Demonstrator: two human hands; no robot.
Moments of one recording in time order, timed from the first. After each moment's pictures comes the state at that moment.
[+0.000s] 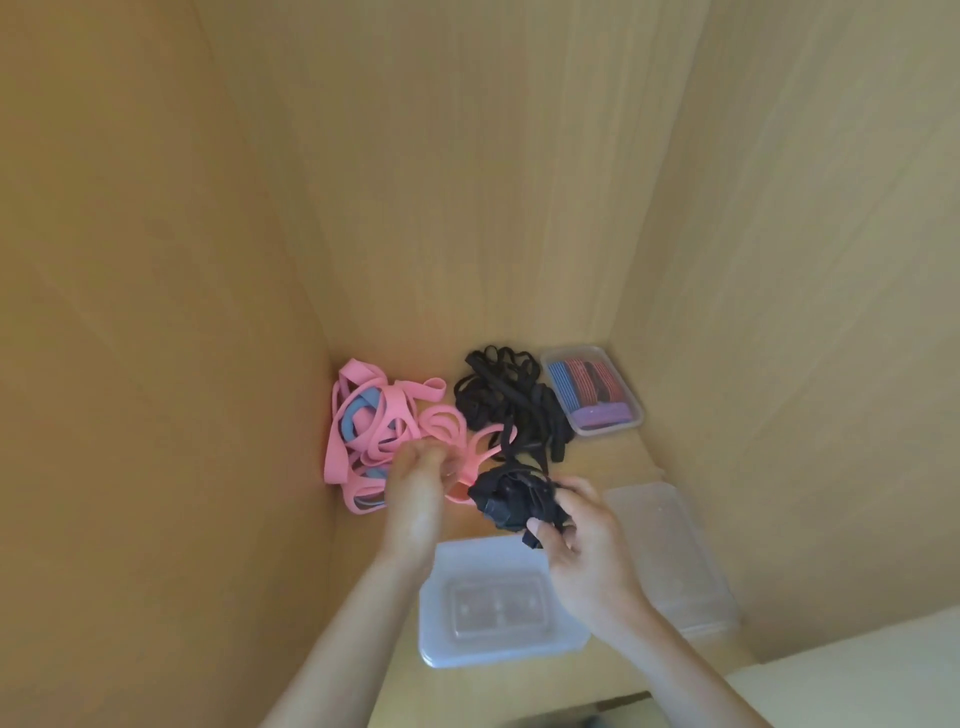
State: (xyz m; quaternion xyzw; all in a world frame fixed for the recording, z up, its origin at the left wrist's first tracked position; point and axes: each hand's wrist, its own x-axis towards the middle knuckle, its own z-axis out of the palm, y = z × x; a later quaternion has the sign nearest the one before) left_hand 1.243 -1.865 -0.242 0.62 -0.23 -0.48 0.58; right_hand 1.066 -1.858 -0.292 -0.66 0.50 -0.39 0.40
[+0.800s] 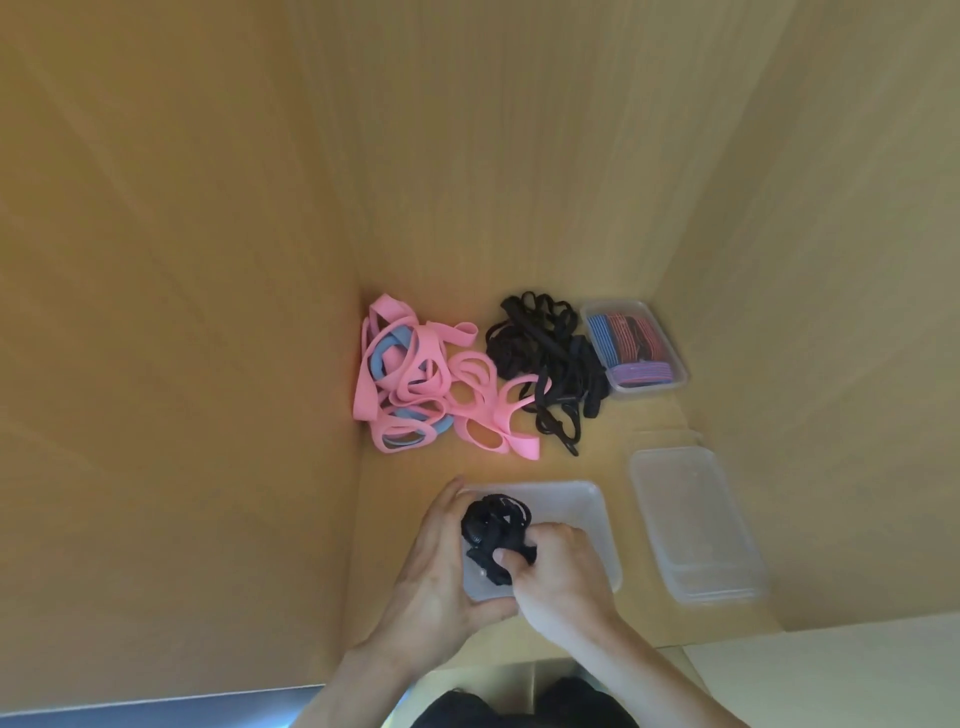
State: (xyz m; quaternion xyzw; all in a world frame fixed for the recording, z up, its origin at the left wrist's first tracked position) left_hand 1.260 -1.754 -0.340 0.61 -0.64 -0.30 0.34; right_hand 1.110 -1.809 -0.309 -0.69 0.63 -0.08 0.34
